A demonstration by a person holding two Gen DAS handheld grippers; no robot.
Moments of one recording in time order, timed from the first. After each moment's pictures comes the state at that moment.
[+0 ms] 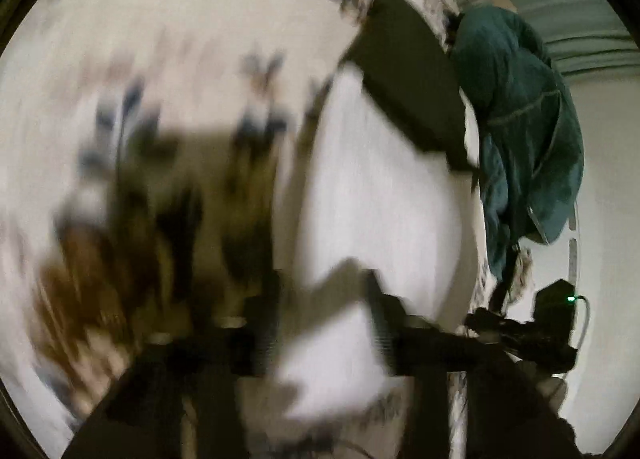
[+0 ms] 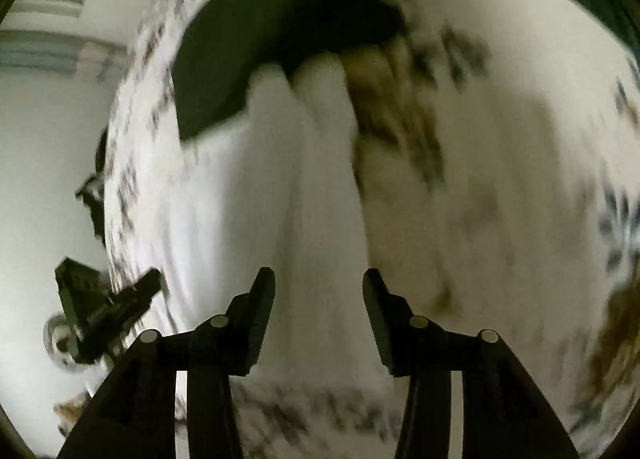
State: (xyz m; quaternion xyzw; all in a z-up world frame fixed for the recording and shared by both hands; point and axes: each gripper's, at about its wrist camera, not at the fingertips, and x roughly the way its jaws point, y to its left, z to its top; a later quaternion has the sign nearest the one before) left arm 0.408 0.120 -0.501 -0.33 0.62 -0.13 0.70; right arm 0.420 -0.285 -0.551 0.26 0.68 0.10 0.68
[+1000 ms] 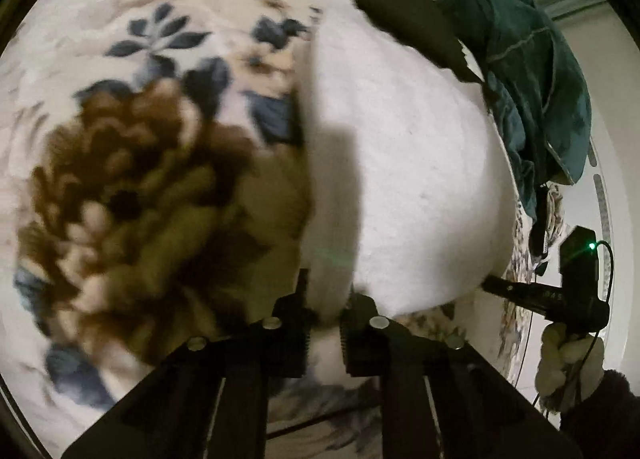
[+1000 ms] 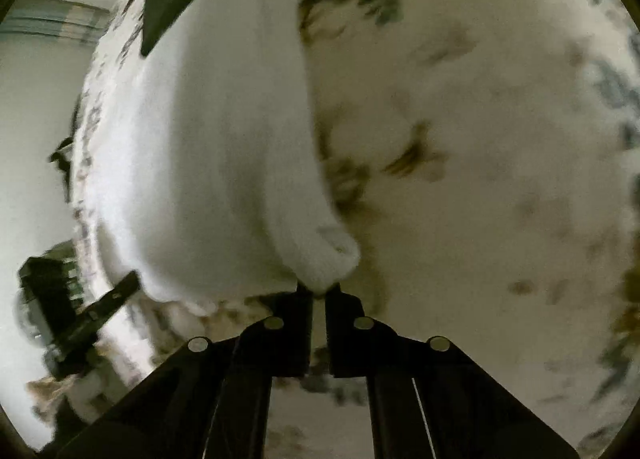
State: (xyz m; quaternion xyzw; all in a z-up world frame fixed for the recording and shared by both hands) left arm 0.338 0.099 -0.510 -0.24 0.62 -0.13 0.74; right arm 0.350 -0.274 -0.591 0.20 0.69 0.06 0.70
